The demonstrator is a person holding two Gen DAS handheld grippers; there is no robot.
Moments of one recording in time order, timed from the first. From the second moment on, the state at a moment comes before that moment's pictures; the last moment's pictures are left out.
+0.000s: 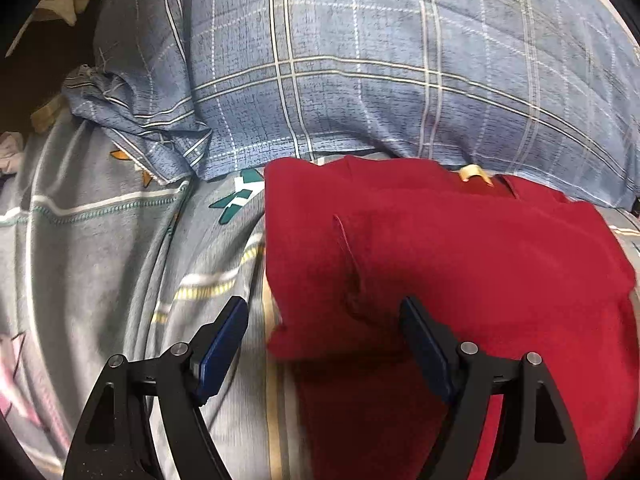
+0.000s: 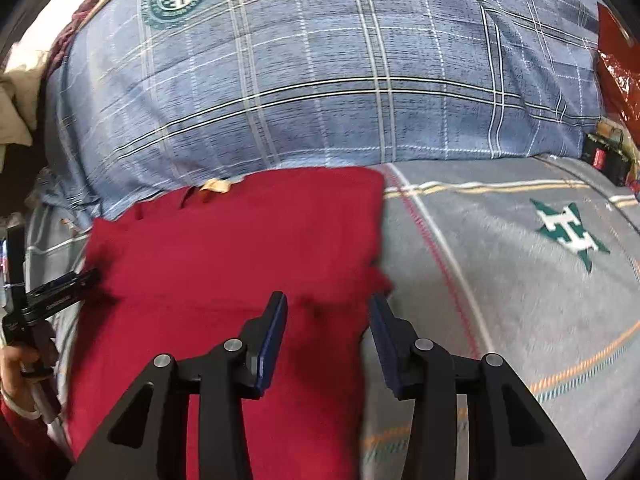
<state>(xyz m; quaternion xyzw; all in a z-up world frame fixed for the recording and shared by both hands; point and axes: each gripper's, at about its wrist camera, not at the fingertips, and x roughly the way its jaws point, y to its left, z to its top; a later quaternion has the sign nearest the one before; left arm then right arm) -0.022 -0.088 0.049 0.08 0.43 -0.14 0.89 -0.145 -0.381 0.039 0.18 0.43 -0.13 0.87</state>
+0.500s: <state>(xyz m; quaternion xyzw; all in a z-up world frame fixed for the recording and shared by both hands) -0.139 -0.042 0.081 0.07 0.42 -0.14 0.89 -0.219 -0.337 0.045 0.18 0.46 -0.09 0.87</state>
